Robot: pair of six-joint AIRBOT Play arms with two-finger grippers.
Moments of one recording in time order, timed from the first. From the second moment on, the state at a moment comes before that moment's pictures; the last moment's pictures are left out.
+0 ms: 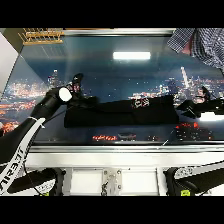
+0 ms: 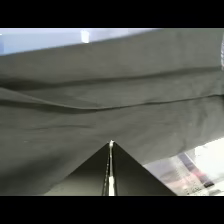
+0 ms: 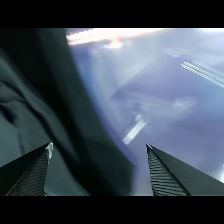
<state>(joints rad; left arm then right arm) -0.37 -1.36 1.06 1.15 -0.88 -1.72 -0.62 -1.74 1.24 -0.90 1.29 1.04</state>
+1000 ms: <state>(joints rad) -0.55 -1.74 1.38 1.07 -0.86 -1.75 -0.37 -1.52 1.39 -1.02 1.50 1.23</state>
